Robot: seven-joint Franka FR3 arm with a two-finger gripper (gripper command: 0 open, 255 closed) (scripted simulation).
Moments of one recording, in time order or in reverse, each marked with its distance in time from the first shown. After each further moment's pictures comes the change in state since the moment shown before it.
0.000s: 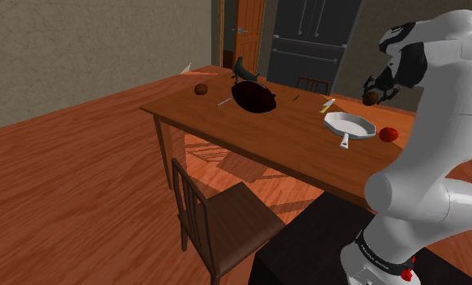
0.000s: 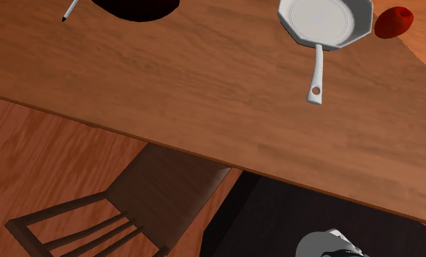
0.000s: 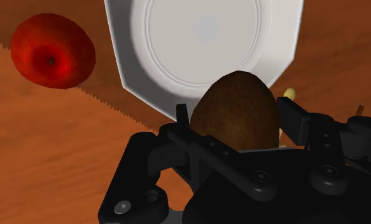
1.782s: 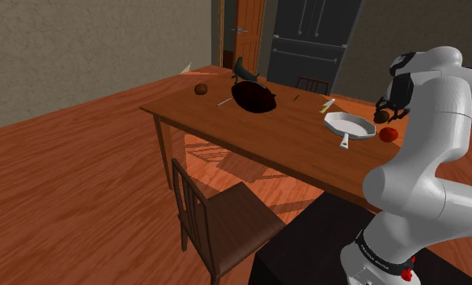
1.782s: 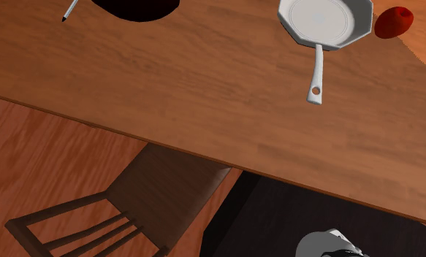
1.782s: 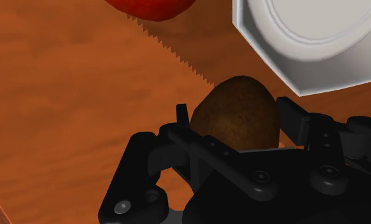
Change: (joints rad) arm -0.211 0.325 0.022 0.264 0.108 0.005 -0.170
